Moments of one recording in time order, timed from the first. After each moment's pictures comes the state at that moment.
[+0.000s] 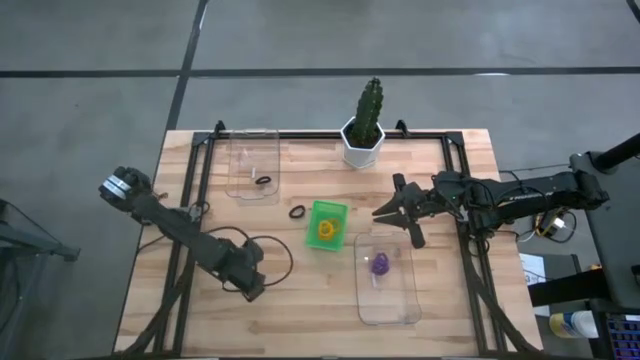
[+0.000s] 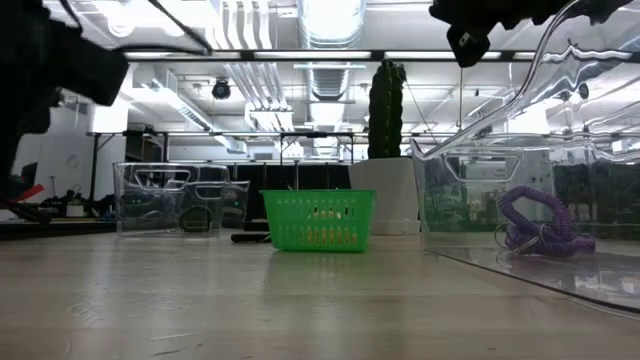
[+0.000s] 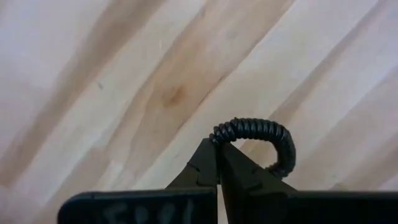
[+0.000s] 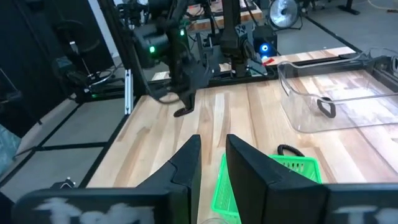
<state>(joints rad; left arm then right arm) -0.59 1.46 0.90 -0.84 -0.04 -1.31 0.04 0.90 0.62 0.06 -0.15 0.20</state>
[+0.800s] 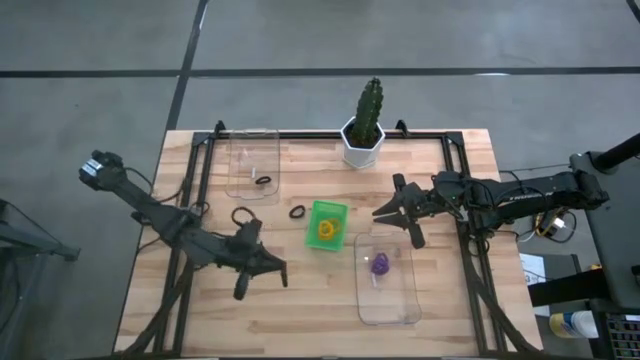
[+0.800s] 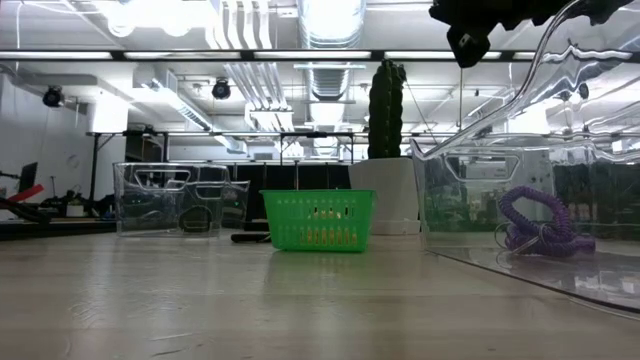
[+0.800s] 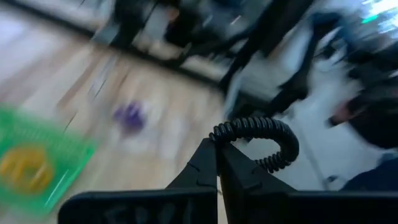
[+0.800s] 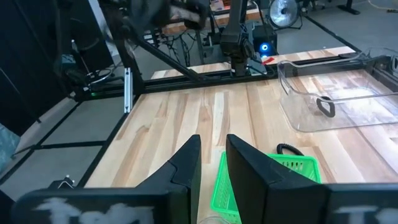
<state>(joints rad) -0.59 1.09 0.91 -0.10 -0.40 -0.63 0.04 0.90 0.62 0.06 -0.15 0.20</state>
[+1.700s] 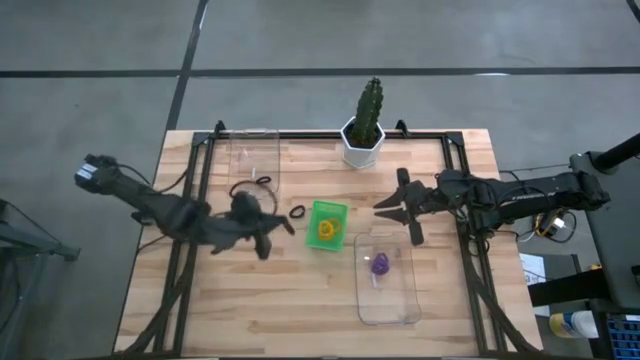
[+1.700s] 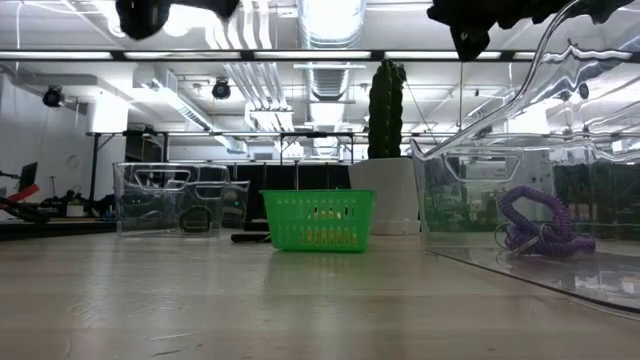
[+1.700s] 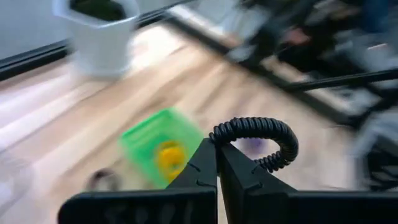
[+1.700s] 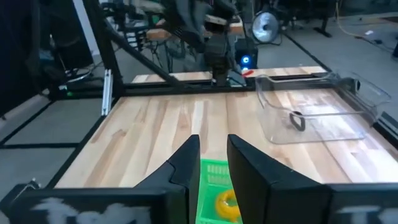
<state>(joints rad) -0.44 1.07 0.95 -0.40 -0.69 -0.77 0.03 0.87 0.62 0.06 -0.08 0.11</state>
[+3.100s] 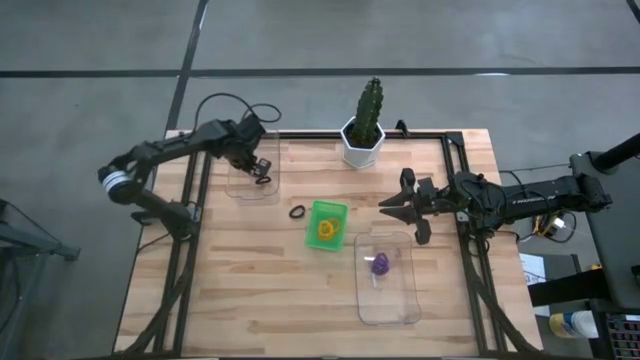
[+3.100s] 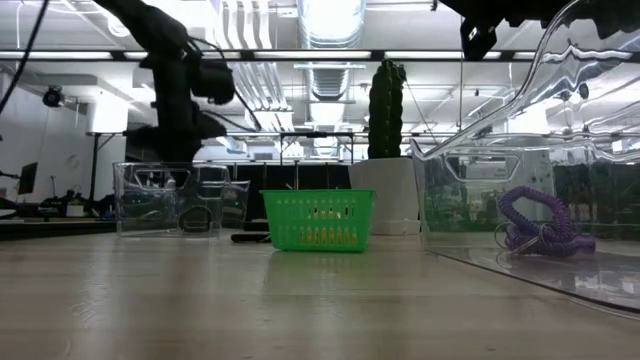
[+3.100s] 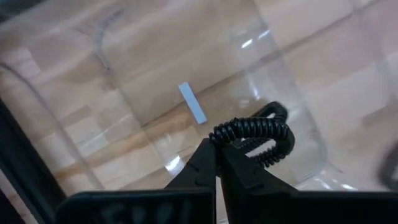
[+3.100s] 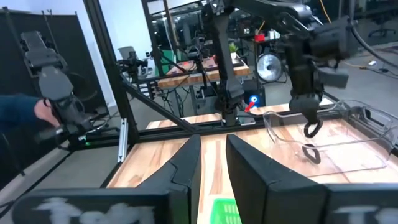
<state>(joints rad) 0.73 1.41 1.03 -0.91 -0.08 -0.37 0.03 0.80 0.48 0.34 -0.08 0.21</state>
